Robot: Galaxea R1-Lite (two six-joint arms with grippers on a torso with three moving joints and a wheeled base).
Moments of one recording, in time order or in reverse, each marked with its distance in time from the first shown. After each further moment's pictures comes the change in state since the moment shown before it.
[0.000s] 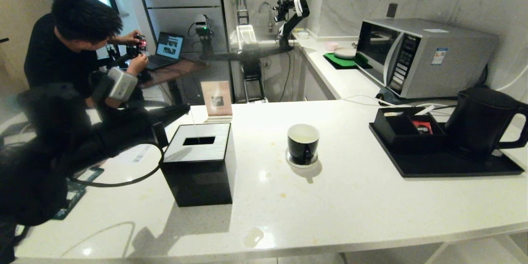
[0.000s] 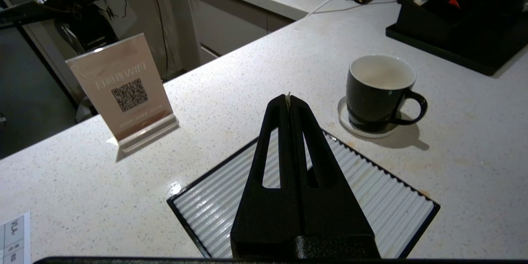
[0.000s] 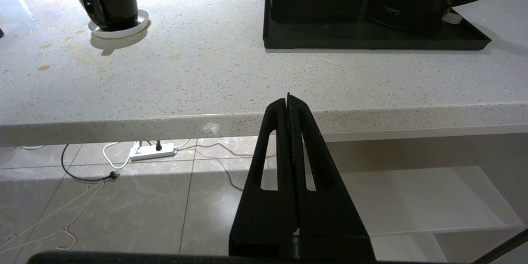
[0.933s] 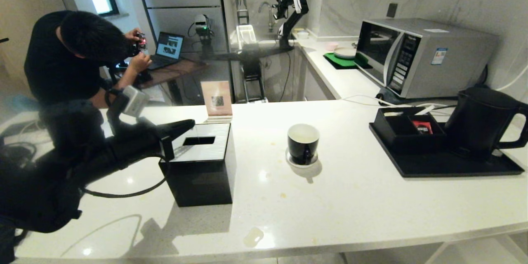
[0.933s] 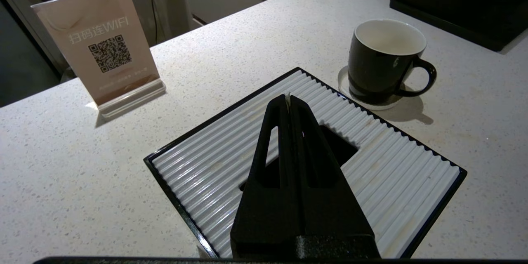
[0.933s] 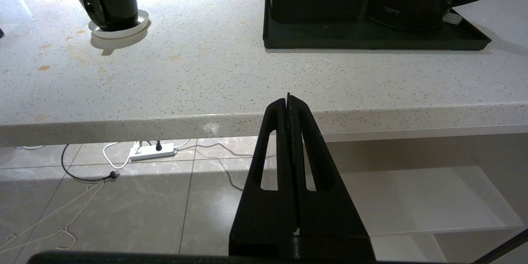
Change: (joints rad) left arm 0.000 0.076 0.052 -0.044 0.001 0.000; right arm 0.000 0.000 0.000 0.000 0.000 0.000
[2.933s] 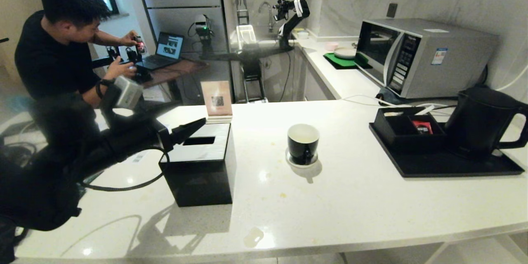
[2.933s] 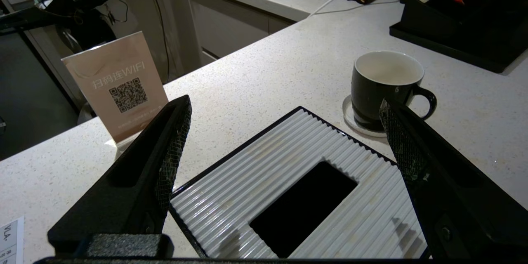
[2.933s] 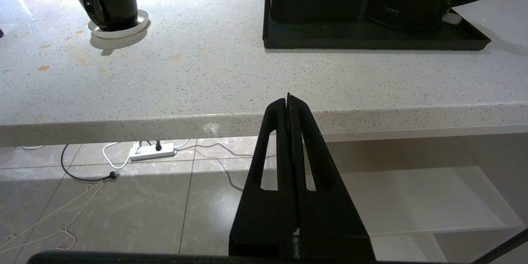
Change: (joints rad) left arm -0.003 -0.010 -0.013 -0.087 0.003 -0.004; right arm 0.000 0.000 0.000 0.000 0.000 0.000
